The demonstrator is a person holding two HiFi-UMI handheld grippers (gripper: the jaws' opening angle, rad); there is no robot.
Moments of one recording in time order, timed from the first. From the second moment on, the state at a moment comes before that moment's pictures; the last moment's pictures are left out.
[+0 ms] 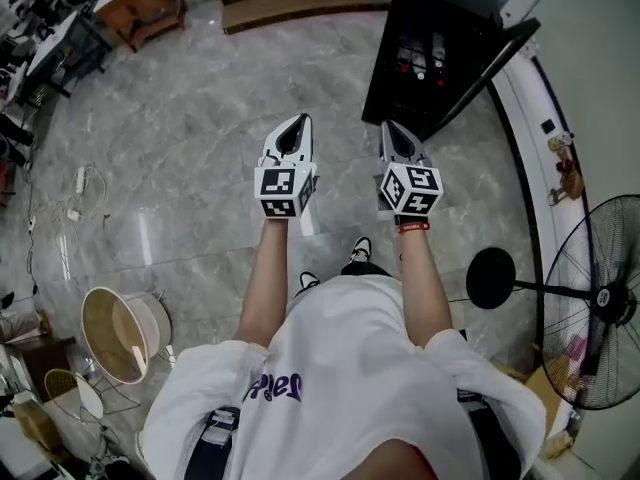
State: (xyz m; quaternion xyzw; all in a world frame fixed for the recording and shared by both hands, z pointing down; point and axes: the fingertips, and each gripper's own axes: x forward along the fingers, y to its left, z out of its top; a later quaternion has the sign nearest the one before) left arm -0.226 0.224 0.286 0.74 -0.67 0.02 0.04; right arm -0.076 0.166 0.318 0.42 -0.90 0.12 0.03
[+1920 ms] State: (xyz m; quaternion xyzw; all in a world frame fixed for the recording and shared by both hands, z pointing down) left arm -0.014 -0.207 0.470 0.82 -0.54 0.05 0.19; right arm 0.069 -0.191 0.443 0.50 -0.85 0.18 0.06
